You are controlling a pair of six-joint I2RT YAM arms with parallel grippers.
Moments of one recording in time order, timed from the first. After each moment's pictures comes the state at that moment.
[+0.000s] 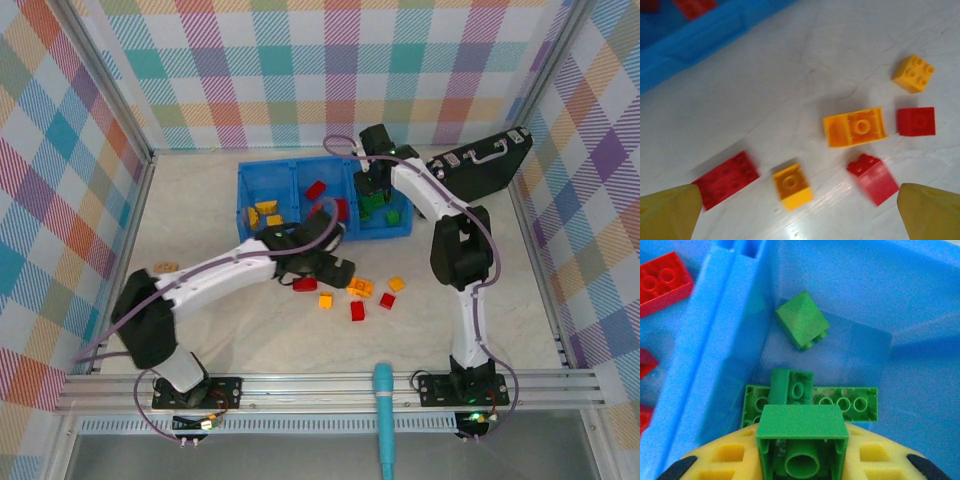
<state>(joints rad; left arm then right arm) -0.92 1.65 1.32 -0.73 -0.09 -0.41 0.39 2.20 1.99 -0.82 0.10 -0.07</state>
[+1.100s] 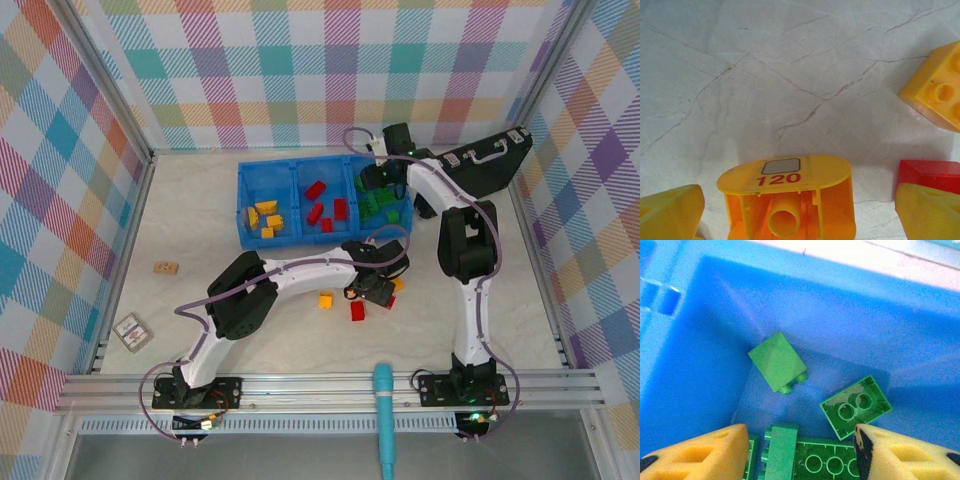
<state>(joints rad) -1.07 2.14 1.68 -0.86 -0.24 -0.62 0.29 2.22 1.94 -0.62 -0.10 -0.09</state>
